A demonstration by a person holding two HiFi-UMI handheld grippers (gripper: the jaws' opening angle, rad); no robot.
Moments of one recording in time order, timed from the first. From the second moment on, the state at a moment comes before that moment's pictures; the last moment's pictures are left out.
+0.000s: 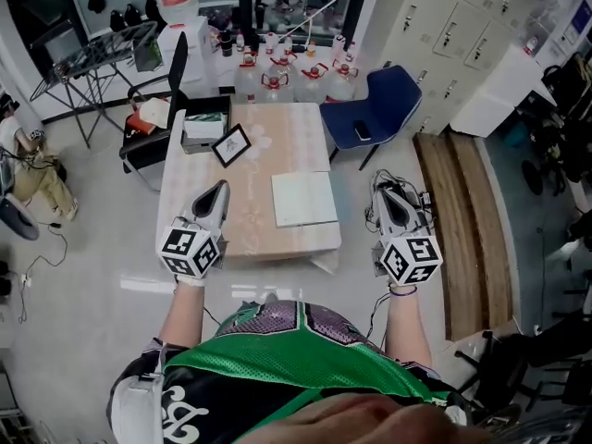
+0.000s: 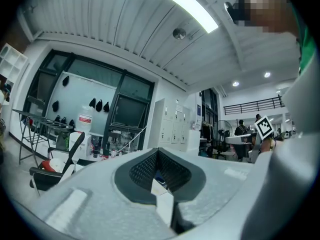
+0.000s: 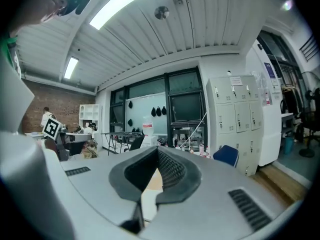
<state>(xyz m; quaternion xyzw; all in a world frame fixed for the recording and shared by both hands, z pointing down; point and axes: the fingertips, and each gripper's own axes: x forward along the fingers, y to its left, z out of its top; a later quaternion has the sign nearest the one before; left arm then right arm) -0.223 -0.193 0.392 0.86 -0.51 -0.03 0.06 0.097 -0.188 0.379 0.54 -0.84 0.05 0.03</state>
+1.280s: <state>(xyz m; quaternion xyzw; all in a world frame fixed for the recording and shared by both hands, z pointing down) -0.200 -0.291 0.411 0.86 -0.51 -0.03 0.07 0.104 -0.315 0.402 0.51 -0.86 0.06 0.02</state>
